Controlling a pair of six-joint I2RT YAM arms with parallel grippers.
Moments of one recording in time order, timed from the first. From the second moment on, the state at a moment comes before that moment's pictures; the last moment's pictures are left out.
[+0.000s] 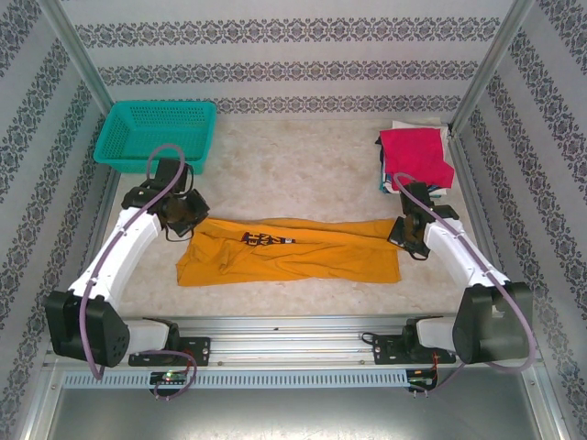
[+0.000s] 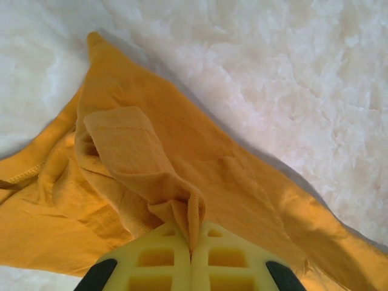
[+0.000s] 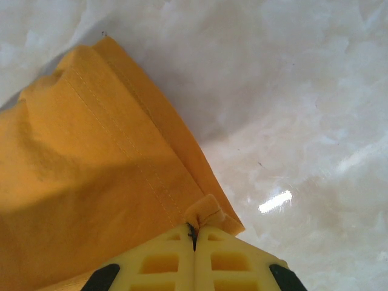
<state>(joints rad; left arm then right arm) -0.14 1.28 1.13 -0.93 0.09 -0.85 0.07 1.29 0.85 -0.86 0.14 0.60</state>
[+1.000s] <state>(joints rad) -0.11 1.35 0.79 -0.87 0.08 -0.83 0.14 1.38 0.83 -0.88 0.10 0.65</state>
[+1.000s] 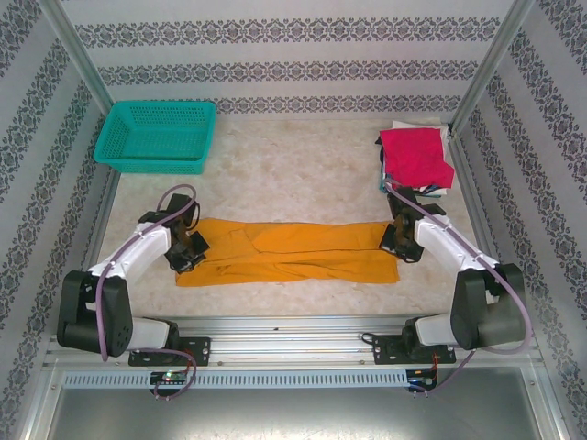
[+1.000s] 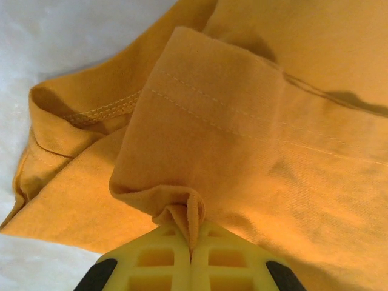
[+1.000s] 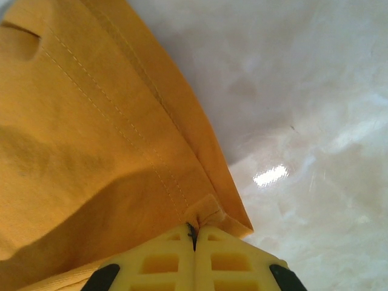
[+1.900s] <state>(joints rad) -0.12 1.22 0.84 -0.71 0.19 -0.72 0.33 1.31 0.86 -0.55 0.09 0.47</state>
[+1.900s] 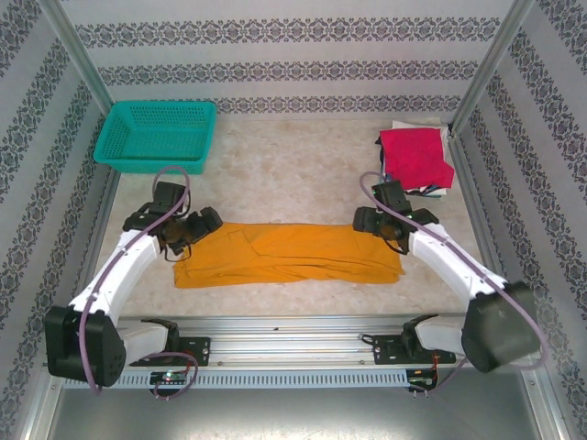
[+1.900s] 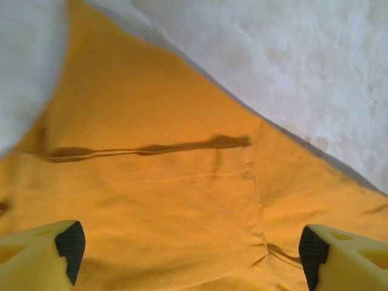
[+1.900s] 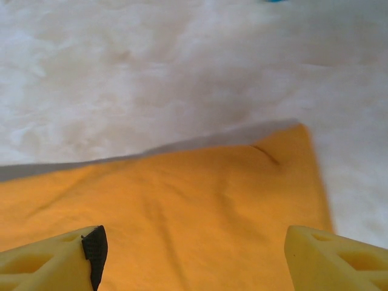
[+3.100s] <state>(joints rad) -0.29 2.37 1.90 -0.34 0.42 -0.70 0.19 1.60 0.98 -0.27 -0.24 0.42</state>
